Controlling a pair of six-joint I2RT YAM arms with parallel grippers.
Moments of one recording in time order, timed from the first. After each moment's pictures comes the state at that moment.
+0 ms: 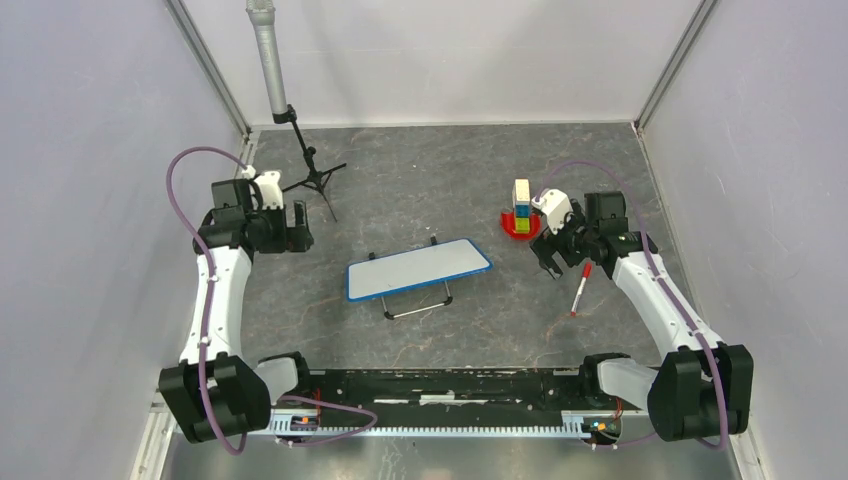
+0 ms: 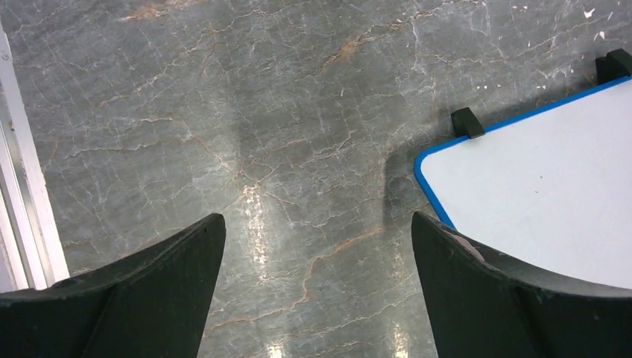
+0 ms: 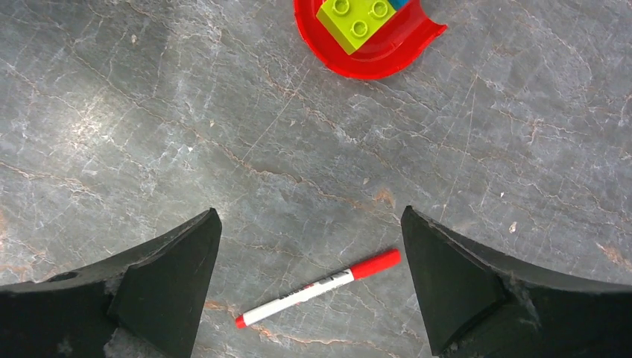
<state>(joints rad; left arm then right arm) 0.21 1.13 1.00 -0.76 0.26 0.14 0.10 1.15 0.80 -0.55 -0.31 -0.62</state>
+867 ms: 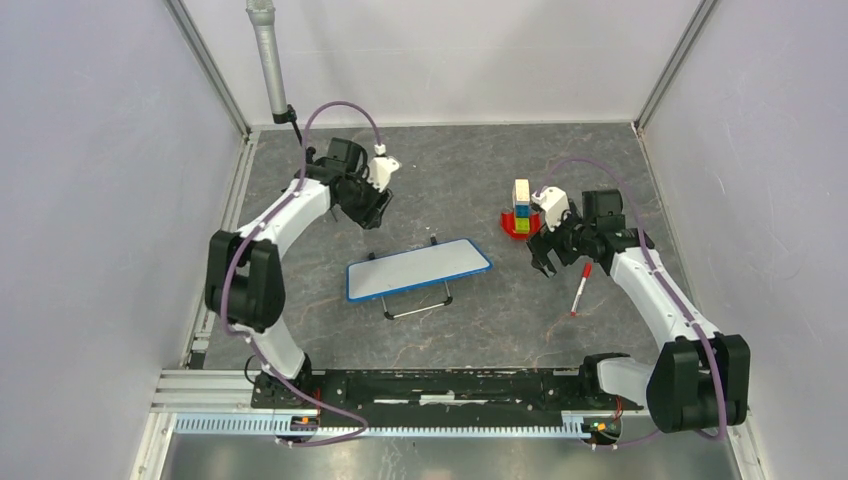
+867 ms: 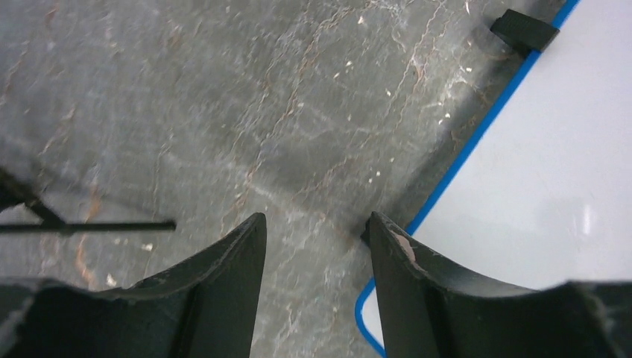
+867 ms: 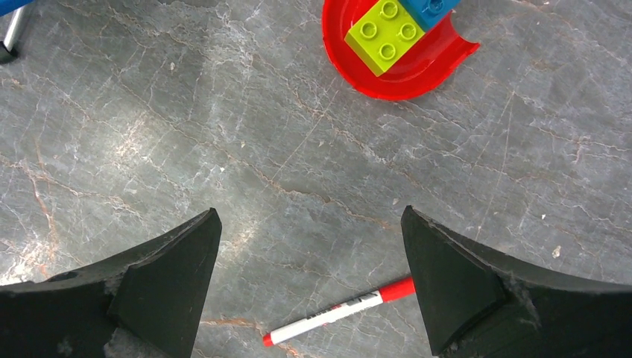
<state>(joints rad) -0.27 1.69 1.32 -0.65 0.26 0.46 0.10 1.19 0.81 -0.54 -0.39 -0.55</state>
